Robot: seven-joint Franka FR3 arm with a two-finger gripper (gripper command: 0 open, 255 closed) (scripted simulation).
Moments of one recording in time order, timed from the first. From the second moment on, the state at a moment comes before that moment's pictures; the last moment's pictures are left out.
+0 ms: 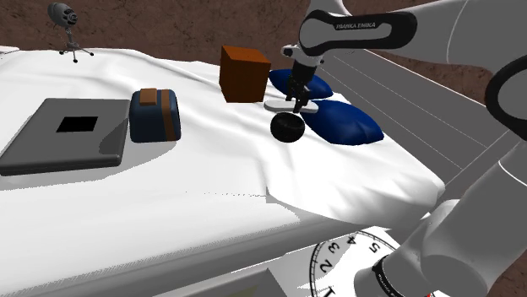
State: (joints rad) arm 0.13 0.06 -0.18 -1.81 -0.01 1.88 -1.29
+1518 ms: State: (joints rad) arm 0.08 0.18 -0.22 -1.84 0.03 2.04 -1.39
